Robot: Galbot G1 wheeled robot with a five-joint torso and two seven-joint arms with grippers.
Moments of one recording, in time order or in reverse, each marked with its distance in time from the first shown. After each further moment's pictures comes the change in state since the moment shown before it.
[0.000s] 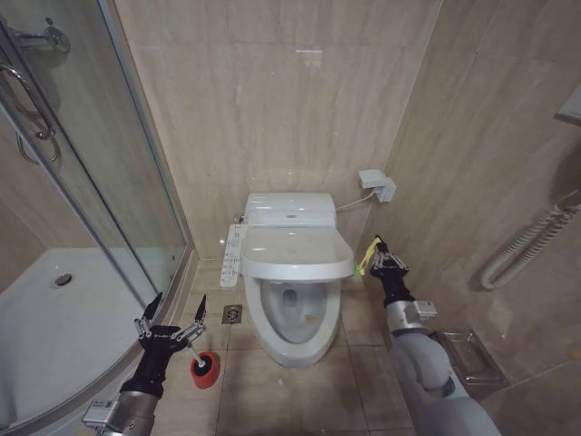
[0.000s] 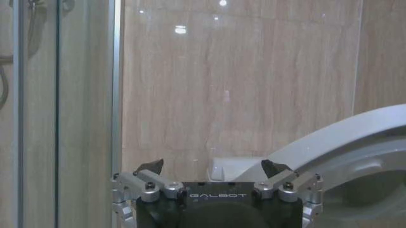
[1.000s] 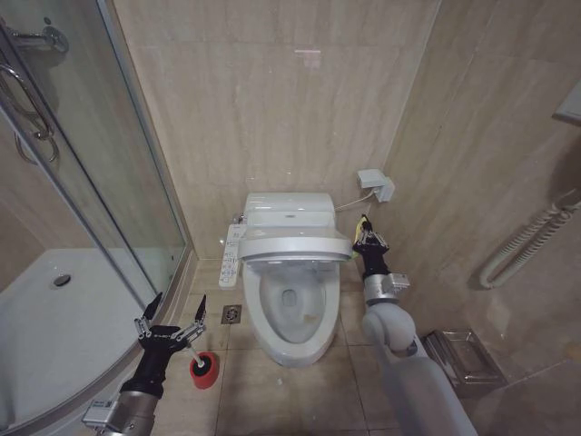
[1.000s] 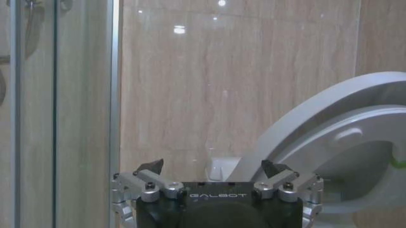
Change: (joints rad) left arm 0.000 0.000 0.000 0.000 0.000 0.000 0.000; right arm 0.175 0.095 -0.048 -0.106 -0.043 0.004 0.012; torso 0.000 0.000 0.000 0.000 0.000
